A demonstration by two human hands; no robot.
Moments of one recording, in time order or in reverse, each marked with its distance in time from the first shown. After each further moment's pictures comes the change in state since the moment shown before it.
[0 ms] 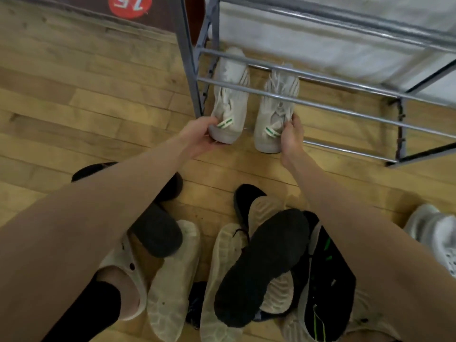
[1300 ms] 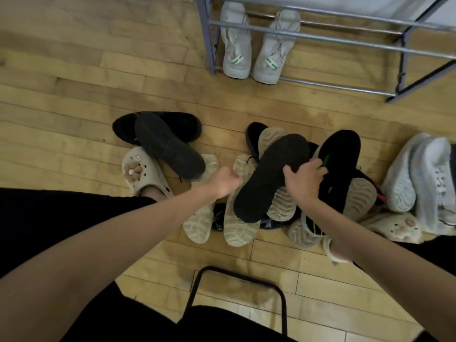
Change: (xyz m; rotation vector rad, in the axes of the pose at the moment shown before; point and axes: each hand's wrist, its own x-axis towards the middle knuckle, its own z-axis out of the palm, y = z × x) left_hand -0.188 -0.169 -0.025 1.127 0.010 -0.116; right_hand -0.230 0.084 -0.104 -0.789 0.116 0.118
